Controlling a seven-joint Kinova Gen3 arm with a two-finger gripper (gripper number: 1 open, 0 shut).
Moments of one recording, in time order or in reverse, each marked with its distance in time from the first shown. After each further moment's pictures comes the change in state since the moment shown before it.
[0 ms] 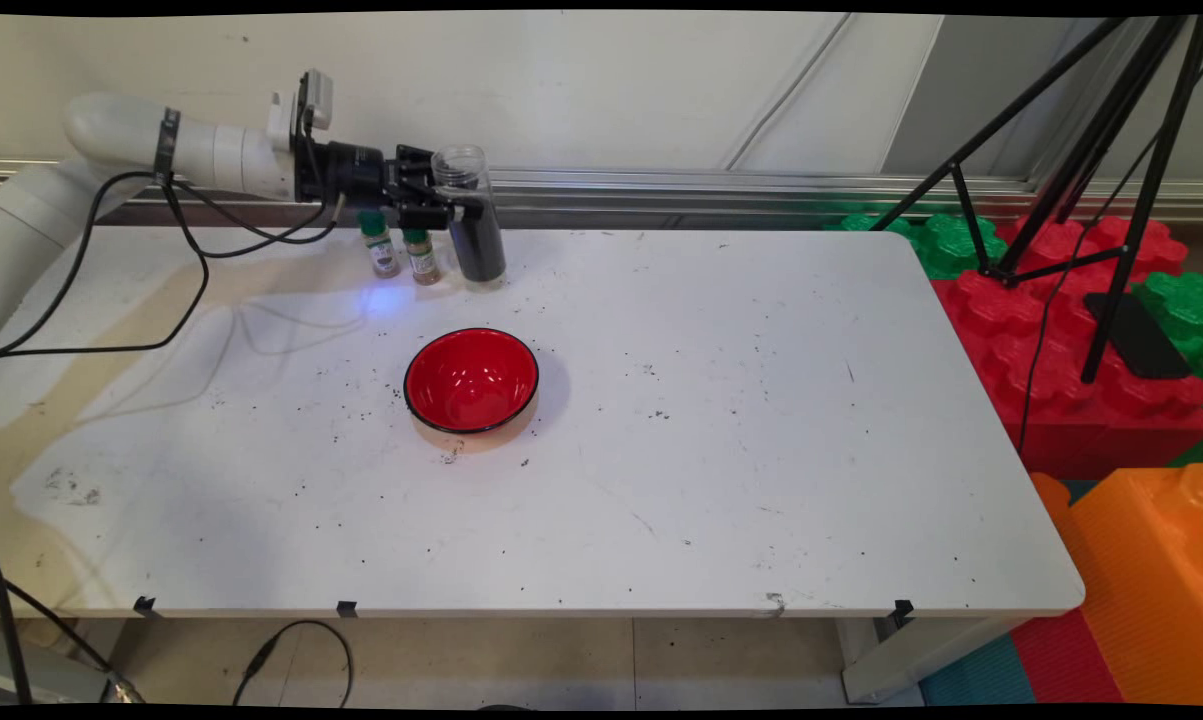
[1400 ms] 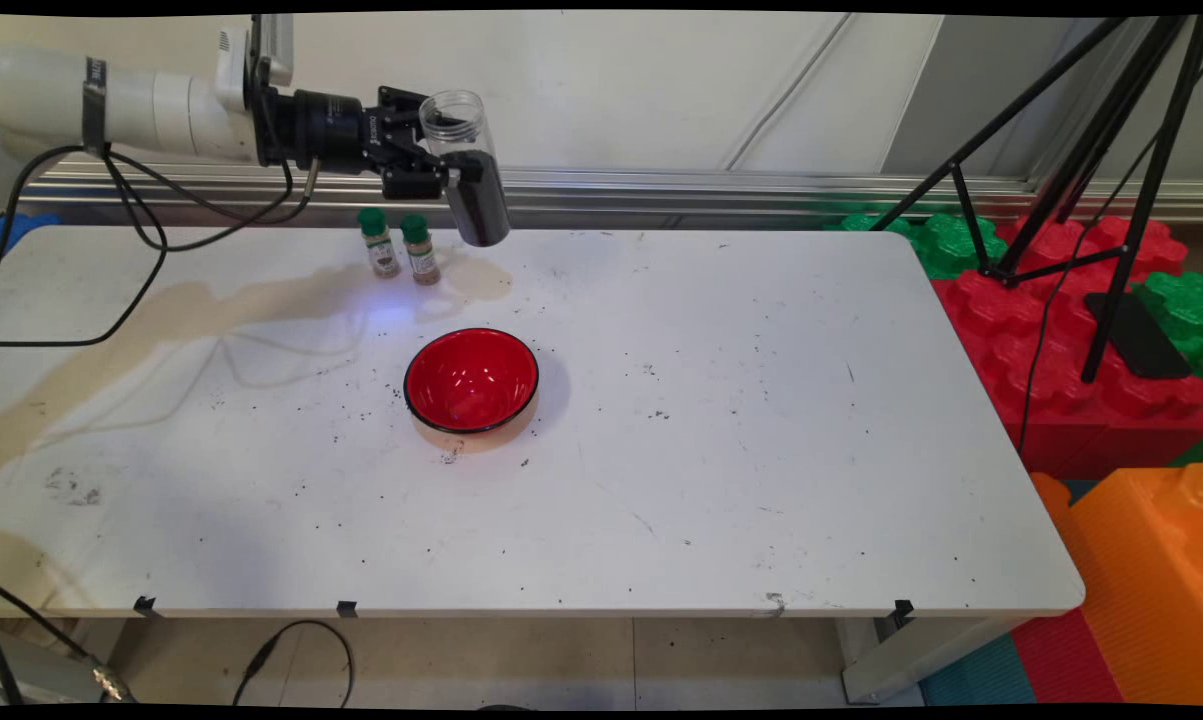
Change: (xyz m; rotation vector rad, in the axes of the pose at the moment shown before) arm 0.089 0.073 -0.027 0.043 0.035 0.183
